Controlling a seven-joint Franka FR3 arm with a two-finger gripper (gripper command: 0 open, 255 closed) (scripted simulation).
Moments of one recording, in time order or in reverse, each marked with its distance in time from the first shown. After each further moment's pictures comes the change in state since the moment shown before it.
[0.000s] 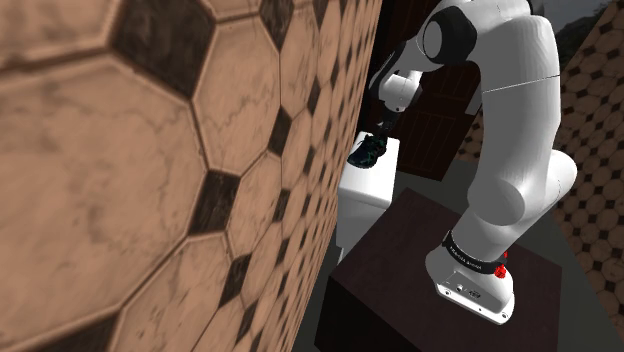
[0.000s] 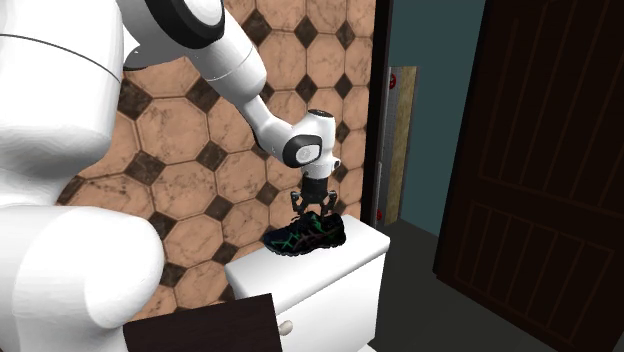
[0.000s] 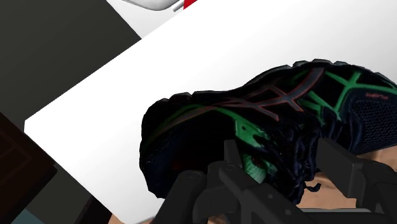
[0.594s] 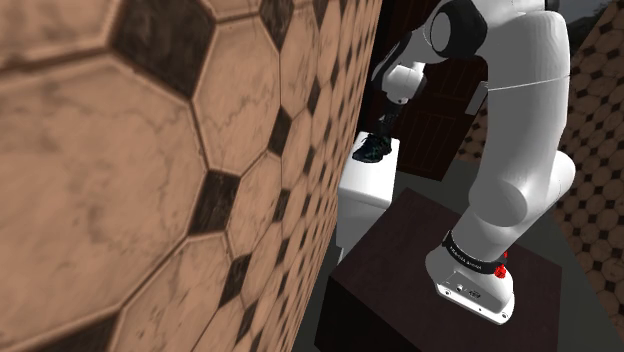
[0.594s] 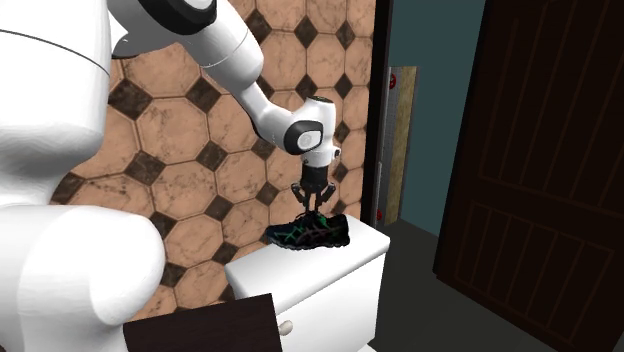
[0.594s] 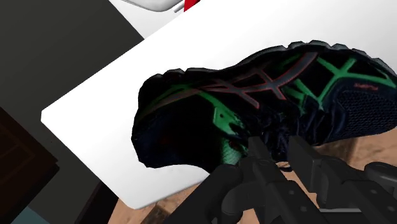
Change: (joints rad) arm 0.030 -0.066 -0.041 -0.007 -0.056 -0.057 0.044
